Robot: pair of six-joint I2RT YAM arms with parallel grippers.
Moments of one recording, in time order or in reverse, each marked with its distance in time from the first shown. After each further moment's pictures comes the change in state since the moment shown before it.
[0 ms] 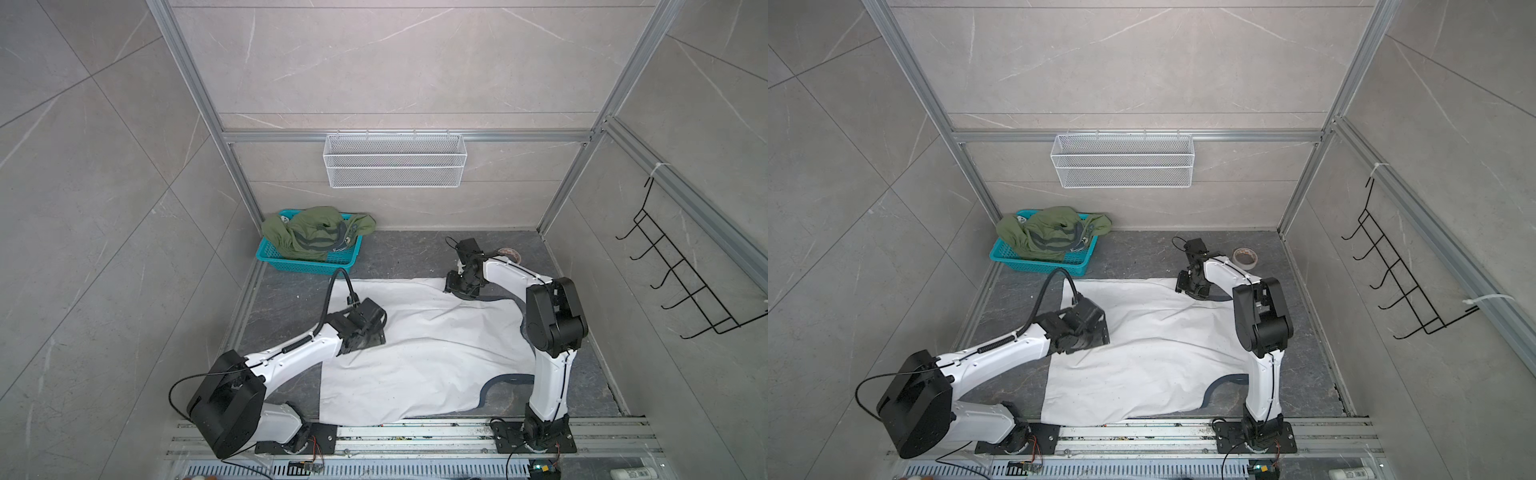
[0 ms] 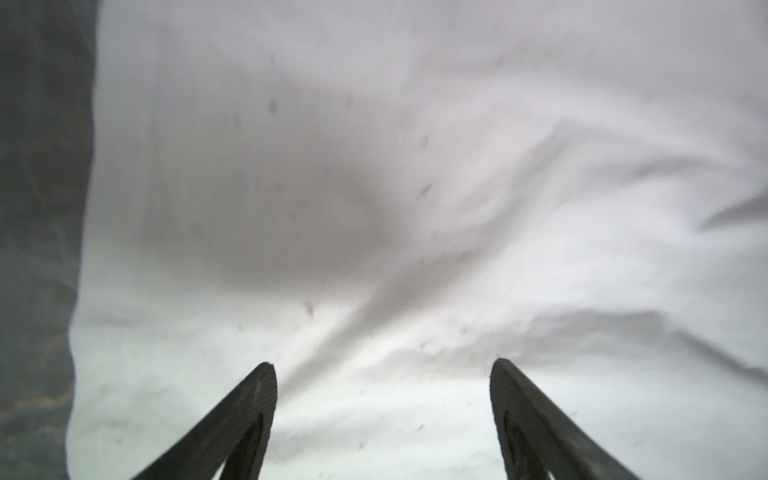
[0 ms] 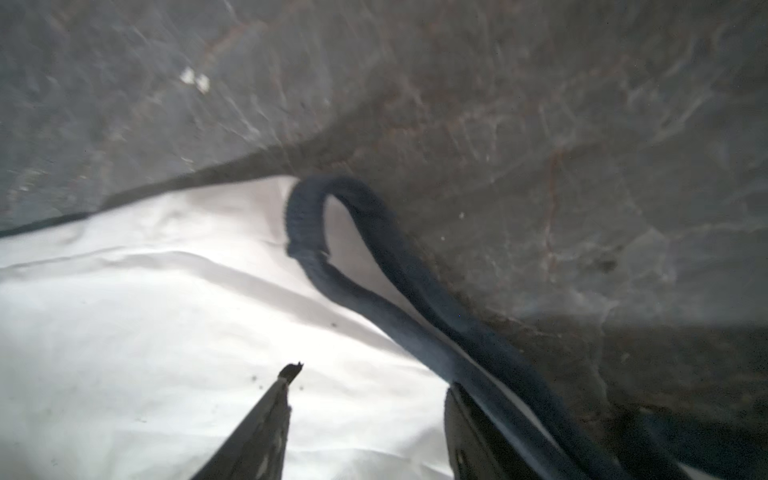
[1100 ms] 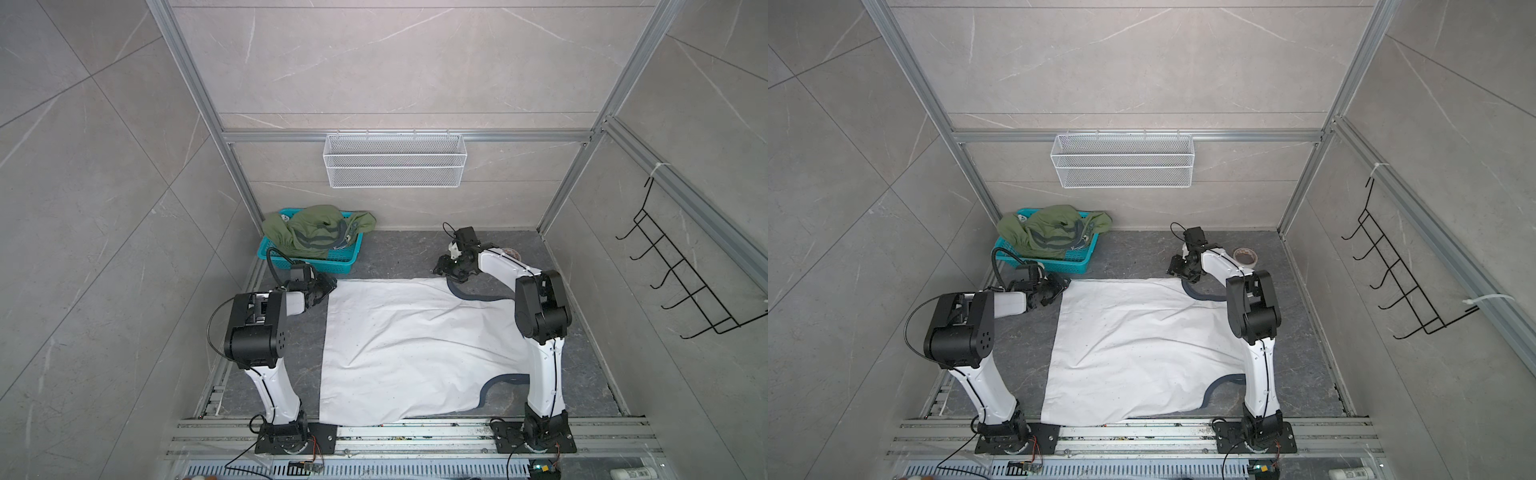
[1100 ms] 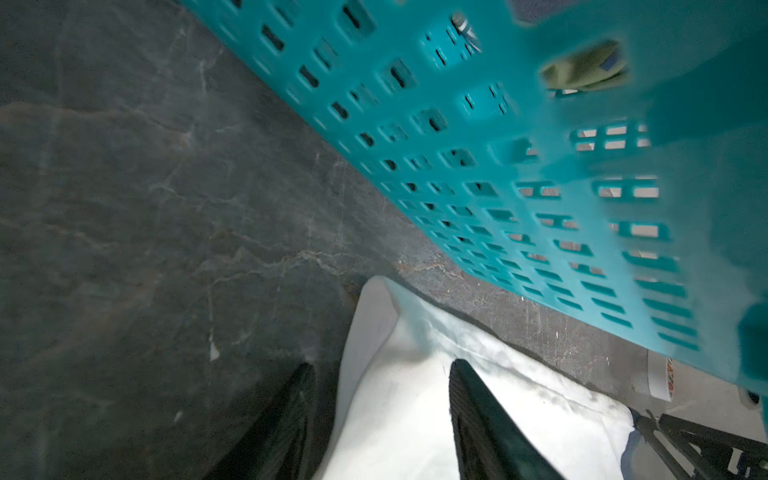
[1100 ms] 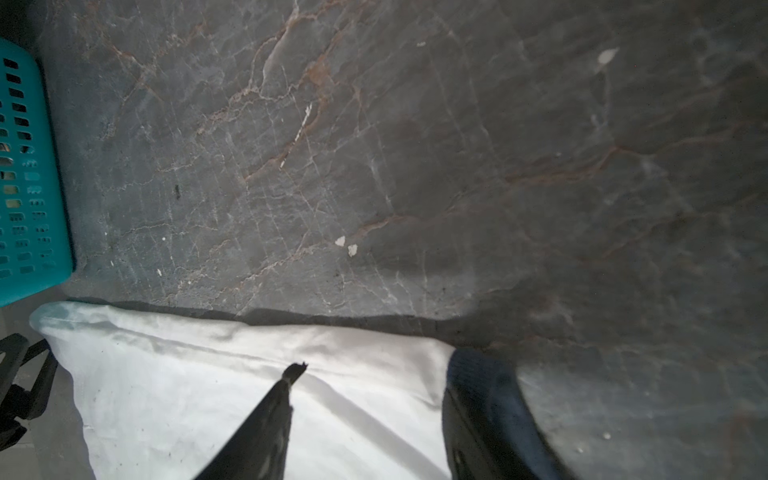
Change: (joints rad) left arm 0.684 0.541 0.057 0.826 0.512 0.157; right arm -0.026 0.167 0.171 0.132 -0.161 -0.003
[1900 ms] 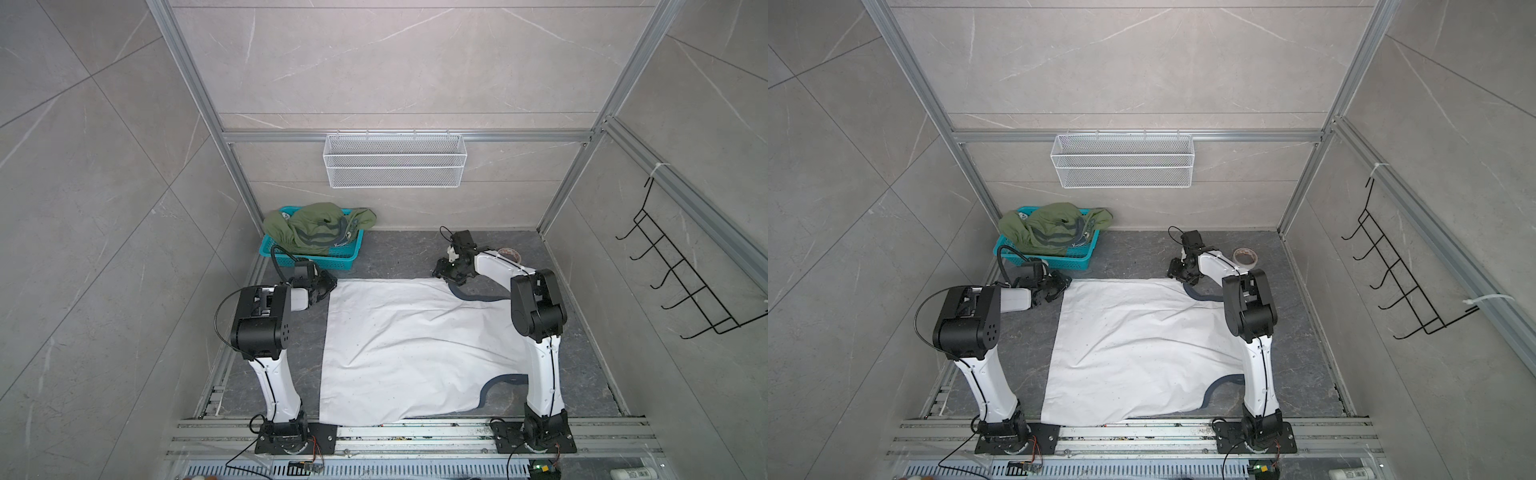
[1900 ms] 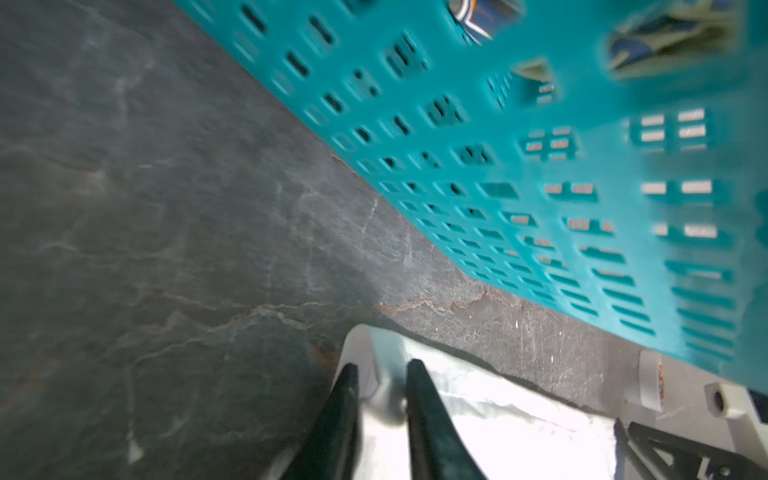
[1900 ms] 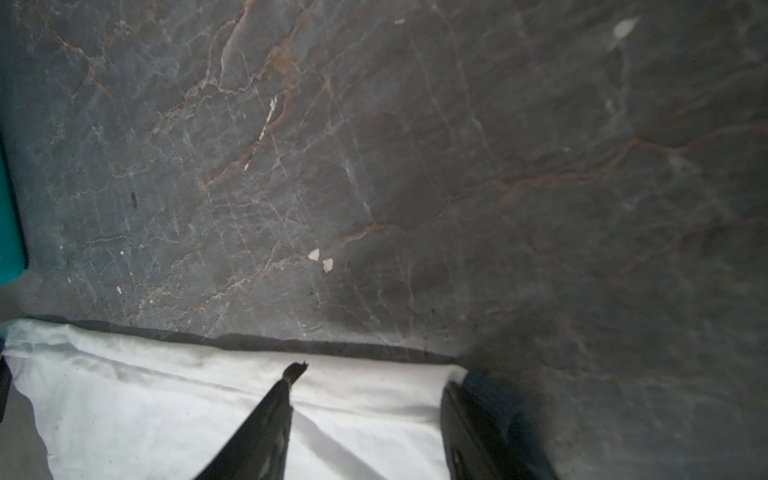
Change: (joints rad) left arm -0.030 0.063 0.050 0.037 0.003 -0.032; right arm 0.010 0.023 -0.019 0.032 0.053 0.015
